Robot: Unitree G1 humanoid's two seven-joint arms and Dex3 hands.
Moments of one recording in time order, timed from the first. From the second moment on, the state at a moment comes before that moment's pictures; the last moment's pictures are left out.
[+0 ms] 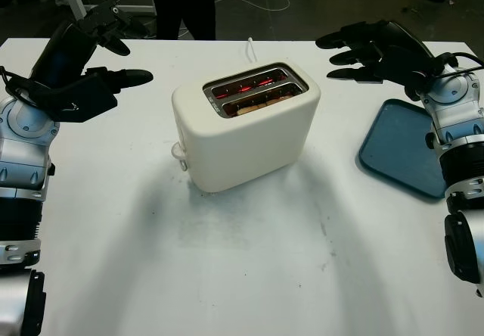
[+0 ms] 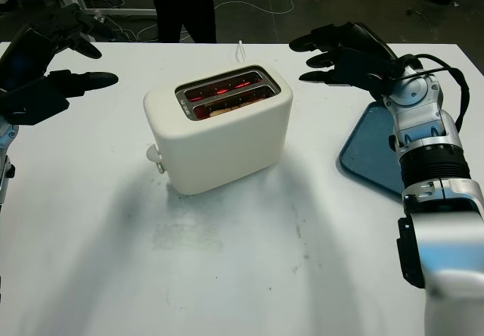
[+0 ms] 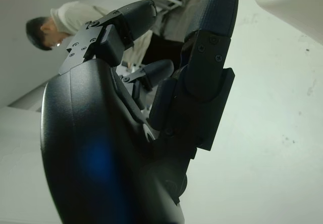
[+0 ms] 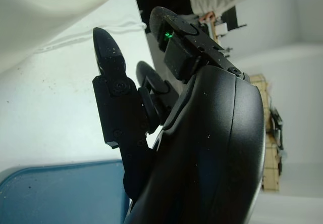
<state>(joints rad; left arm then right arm) -0.60 0.65 0.06 0.21 0.19 -0.16 -0.27 -0.95 -0.59 0.07 0.83 -0.21 -0.28 0.44</state>
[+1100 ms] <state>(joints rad) -0.60 0.65 0.06 0.21 0.19 -0.16 -0.28 -0.95 -0.59 0.07 0.83 -0.22 -0.28 0.44</state>
